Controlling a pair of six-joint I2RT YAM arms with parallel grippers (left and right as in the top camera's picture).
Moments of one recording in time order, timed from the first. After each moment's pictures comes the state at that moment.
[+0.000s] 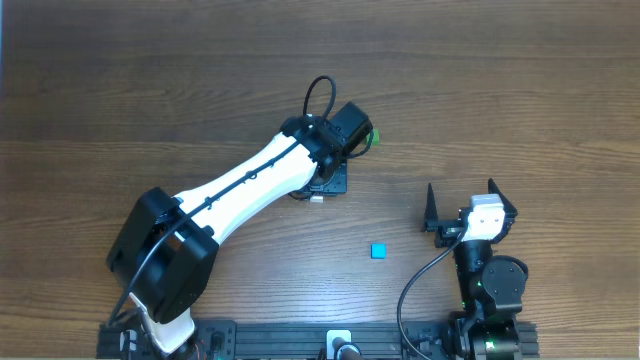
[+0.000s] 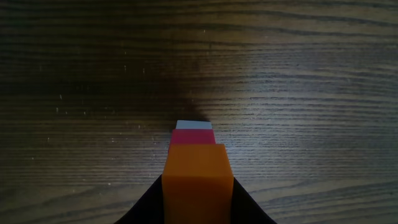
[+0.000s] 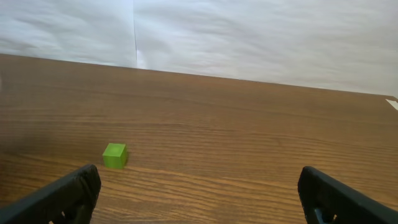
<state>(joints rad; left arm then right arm) -0.76 1.90 1.43 -0.98 -0.08 -0.73 0.05 0.02 0.01 -0.07 0.00 -0.08</state>
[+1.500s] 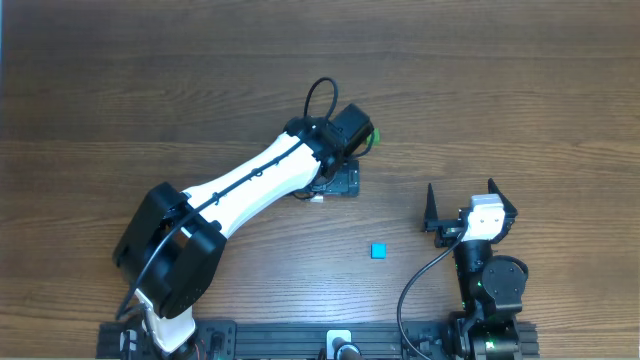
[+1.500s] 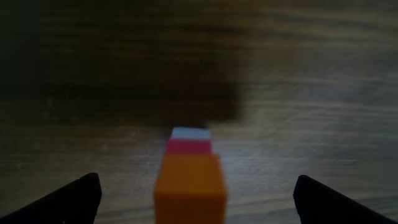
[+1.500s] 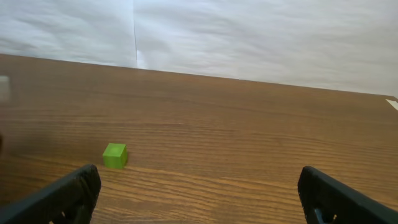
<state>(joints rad) -0.76 1.93 1.42 -0.93 -0.08 -0.75 0.05 0.02 0.01 -0.07 0.00 -0.08</state>
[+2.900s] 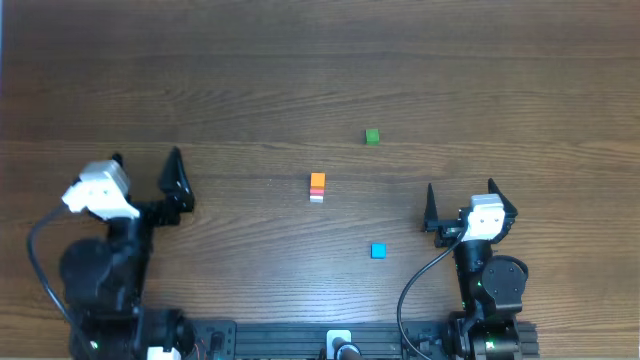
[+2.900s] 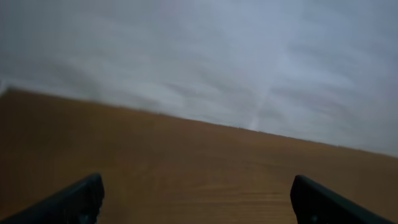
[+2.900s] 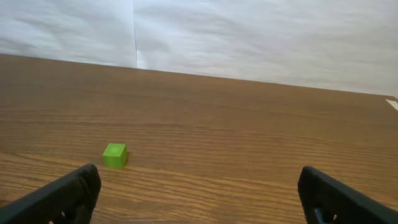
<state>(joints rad) 0.02 0.31 0.44 -0.18 0.07 -0.20 0.05 0.02 0.01 -0.07 0.00 -0.08</state>
